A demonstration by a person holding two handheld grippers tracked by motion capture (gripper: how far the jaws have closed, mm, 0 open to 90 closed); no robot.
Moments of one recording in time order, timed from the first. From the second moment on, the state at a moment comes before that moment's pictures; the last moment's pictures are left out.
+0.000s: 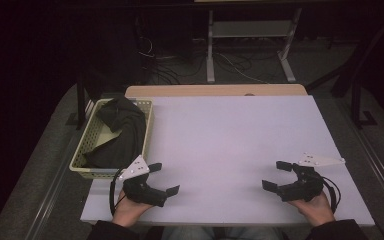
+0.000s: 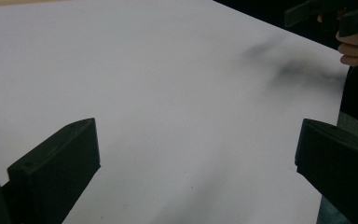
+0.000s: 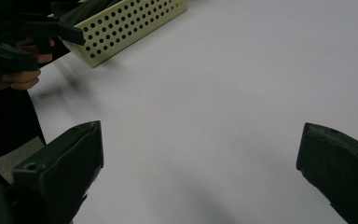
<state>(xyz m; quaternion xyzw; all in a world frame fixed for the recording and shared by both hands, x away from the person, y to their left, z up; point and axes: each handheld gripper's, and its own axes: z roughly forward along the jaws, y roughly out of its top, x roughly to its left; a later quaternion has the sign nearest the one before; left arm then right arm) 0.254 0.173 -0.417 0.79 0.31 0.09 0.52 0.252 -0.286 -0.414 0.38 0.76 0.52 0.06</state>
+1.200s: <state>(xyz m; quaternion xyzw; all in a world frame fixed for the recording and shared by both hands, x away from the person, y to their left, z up) 0.246 0.169 -0.403 0.80 0.31 0.08 0.51 0.250 -0.285 -0.413 0.39 0.77 0.51 0.07</state>
